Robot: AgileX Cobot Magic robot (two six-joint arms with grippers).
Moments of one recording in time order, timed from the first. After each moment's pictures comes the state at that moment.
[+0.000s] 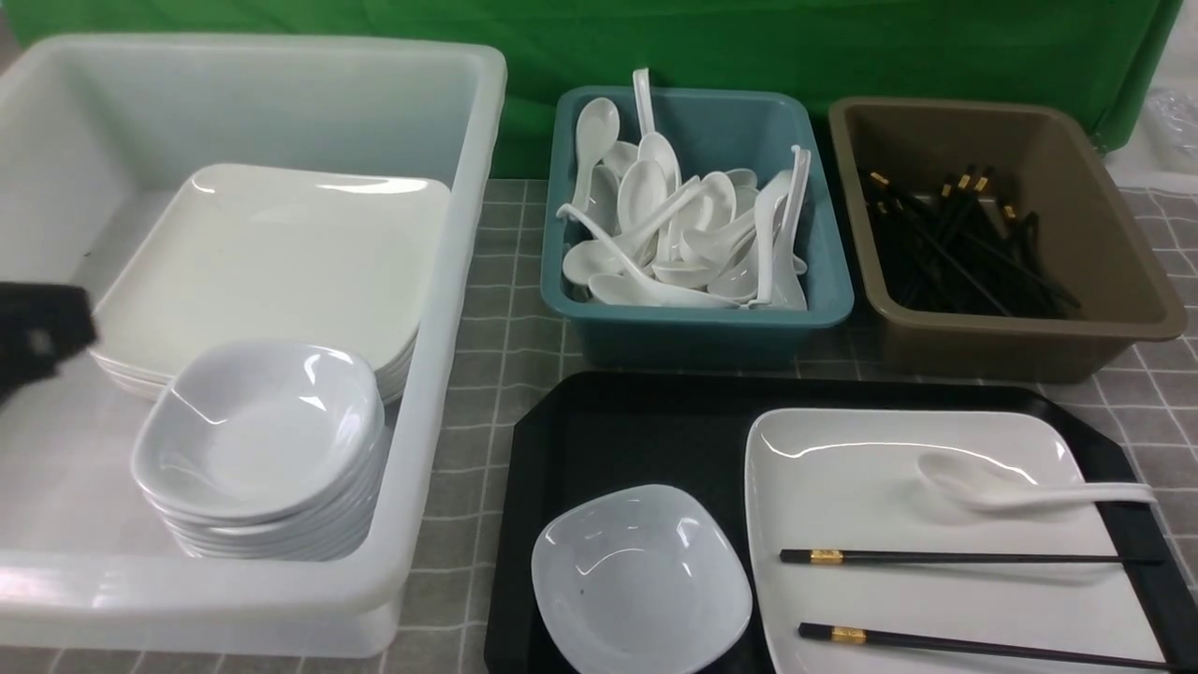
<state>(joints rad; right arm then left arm) 0.13 0.18 -0.39 -0.10 0.09 0.58 -0.03 0.75 -0.83 -0.39 0.79 0.14</state>
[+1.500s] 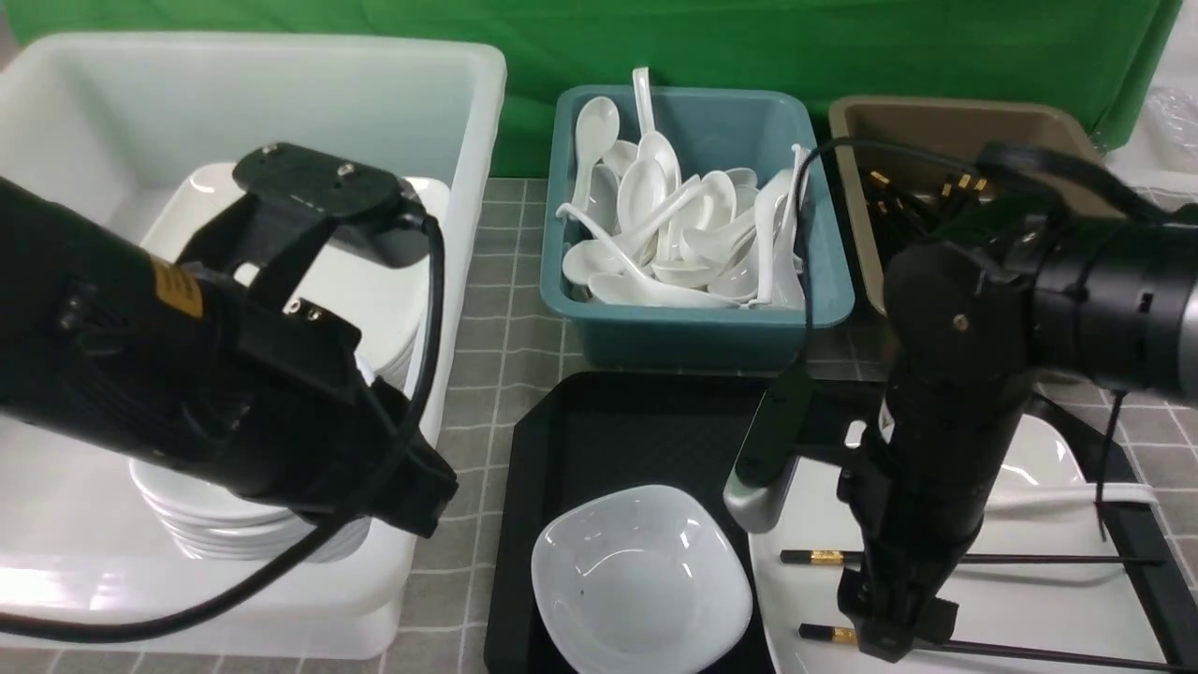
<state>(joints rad) 0.60 1.74 -1.17 -0.06 1.00 -0.54 -0.48 1.18 -1.02 -0.33 0.97 0.25</state>
